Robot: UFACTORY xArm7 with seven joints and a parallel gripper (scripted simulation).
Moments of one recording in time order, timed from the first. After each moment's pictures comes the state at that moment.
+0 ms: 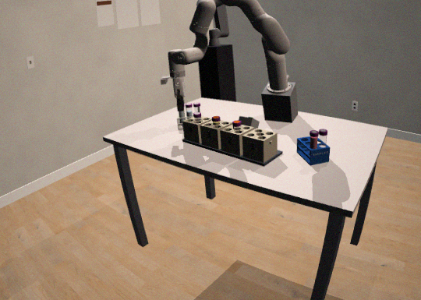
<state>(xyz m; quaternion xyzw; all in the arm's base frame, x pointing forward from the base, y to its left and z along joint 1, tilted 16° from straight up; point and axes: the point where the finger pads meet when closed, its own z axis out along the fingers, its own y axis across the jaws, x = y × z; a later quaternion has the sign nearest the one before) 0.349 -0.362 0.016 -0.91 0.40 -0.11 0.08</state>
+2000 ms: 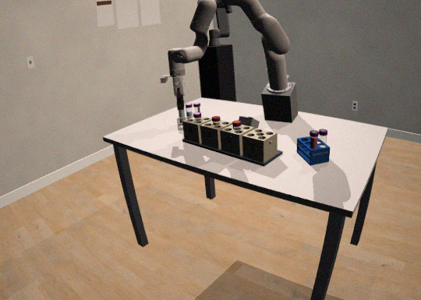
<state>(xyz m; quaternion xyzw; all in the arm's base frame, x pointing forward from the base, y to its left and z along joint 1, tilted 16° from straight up) 0.347 -0.362 0.022 -0.91 0.40 -0.11 0.08</state>
